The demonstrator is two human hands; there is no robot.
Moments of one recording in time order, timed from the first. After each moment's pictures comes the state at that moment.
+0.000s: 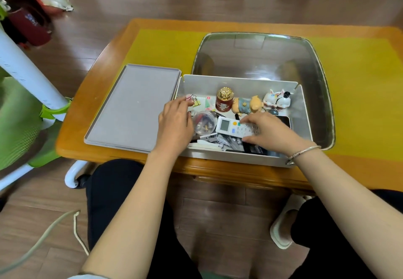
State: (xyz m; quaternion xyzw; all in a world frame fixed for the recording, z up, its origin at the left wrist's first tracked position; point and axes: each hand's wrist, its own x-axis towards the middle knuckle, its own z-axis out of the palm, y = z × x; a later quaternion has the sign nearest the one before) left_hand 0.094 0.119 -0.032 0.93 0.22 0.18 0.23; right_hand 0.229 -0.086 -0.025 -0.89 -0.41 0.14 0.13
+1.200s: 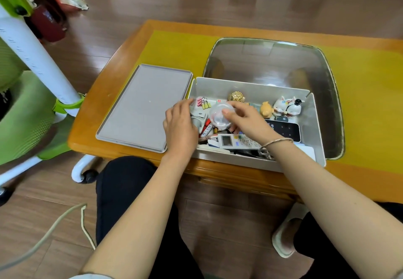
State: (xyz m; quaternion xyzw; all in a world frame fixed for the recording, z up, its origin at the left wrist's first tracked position) left_hand 0.088 0.118 -0.043 0.89 0.31 0.23 0.25; right_hand 0.211 -0.016 -0.023 -0.79 -0.32 0.25 0.46
